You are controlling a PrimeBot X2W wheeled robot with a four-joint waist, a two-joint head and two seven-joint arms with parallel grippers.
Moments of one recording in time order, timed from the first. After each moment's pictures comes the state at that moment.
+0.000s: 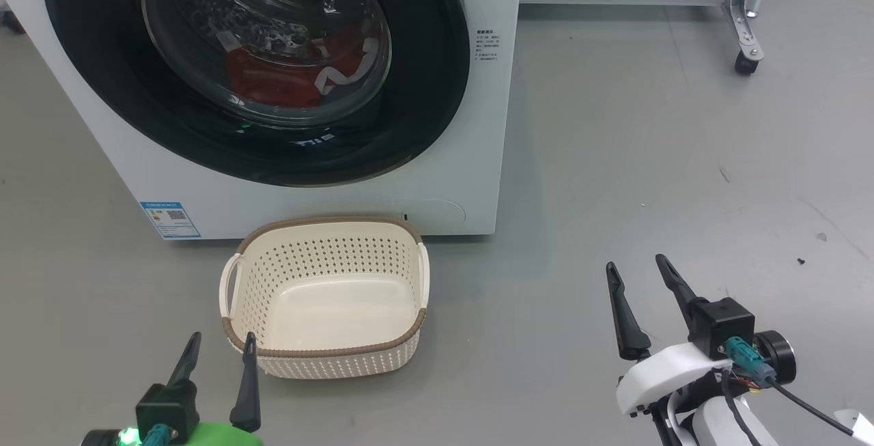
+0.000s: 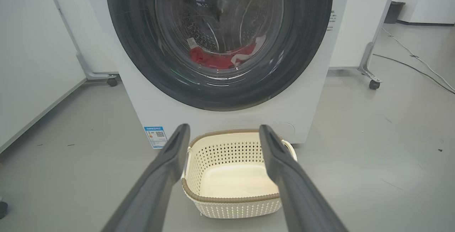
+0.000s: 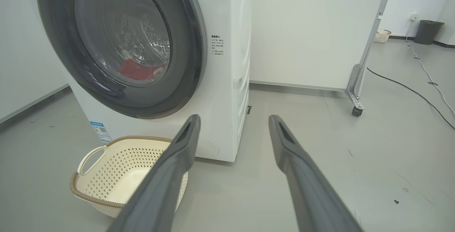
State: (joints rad) left arm 0.02 0.08 -0.16 0.30 -0.25 0.06 -0.25; right arm -0.08 -0.07 0.26 0.30 0.25 -0.06 -0.23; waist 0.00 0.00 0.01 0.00
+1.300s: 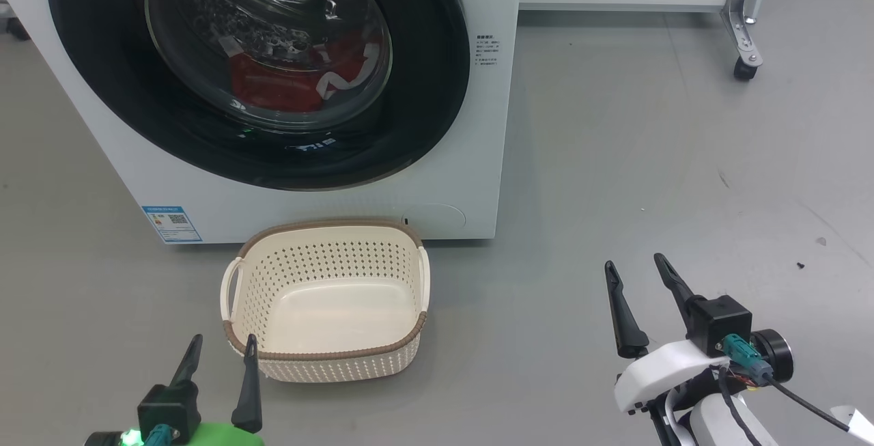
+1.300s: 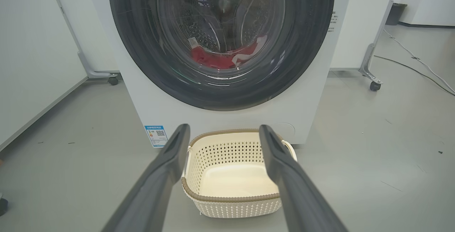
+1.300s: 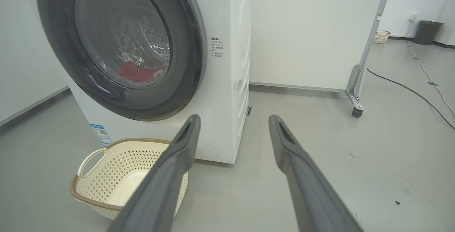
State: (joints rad) left arm 0.02 0.07 -0.16 0.32 -0.25 0.06 -0.25; right arm -0.09 -0.06 0.26 0.33 0.26 -0.06 -0.24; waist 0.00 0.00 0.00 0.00
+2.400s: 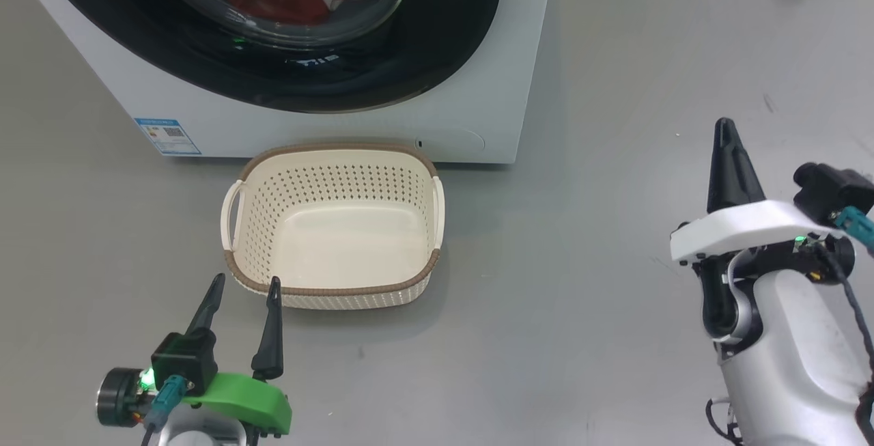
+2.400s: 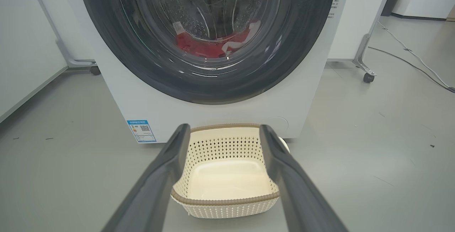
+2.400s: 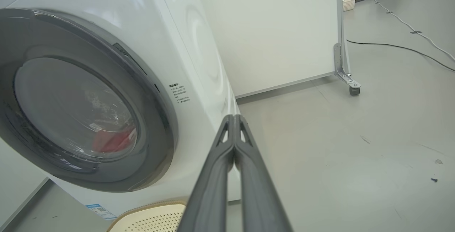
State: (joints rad) left arm -0.08 0.06 -0.19 0.28 -0.25 0.04 -0.25; right arm -0.32 -0.06 0.10 0.28 0.52 0.01 -0.18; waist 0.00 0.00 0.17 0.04
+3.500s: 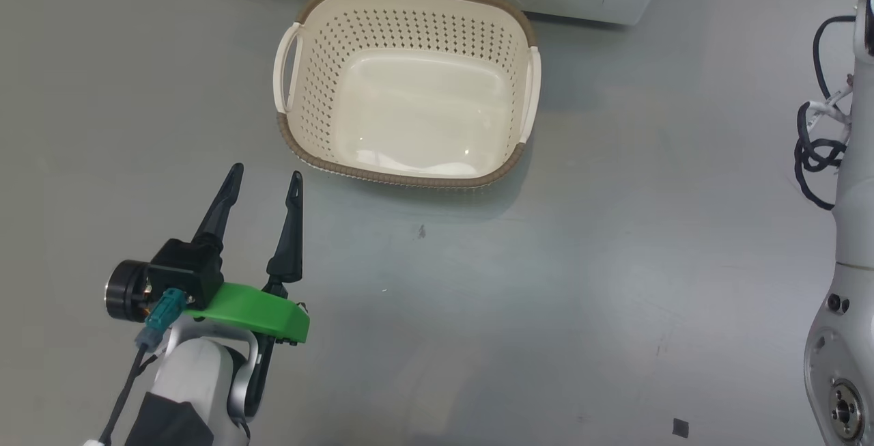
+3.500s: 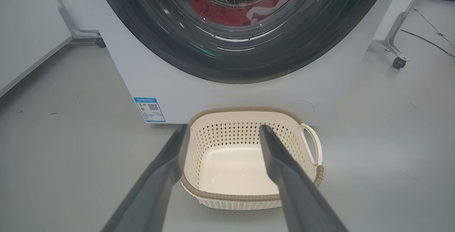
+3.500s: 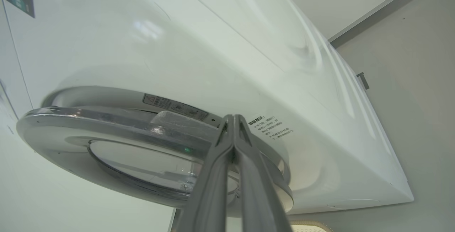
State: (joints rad) left arm -0.30 0.04 -0.23 0.25 -0.29 -0.02 -0.25; right arm -0.99 -0.11 -0.06 0.34 0.93 0.01 0.30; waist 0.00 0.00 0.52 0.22
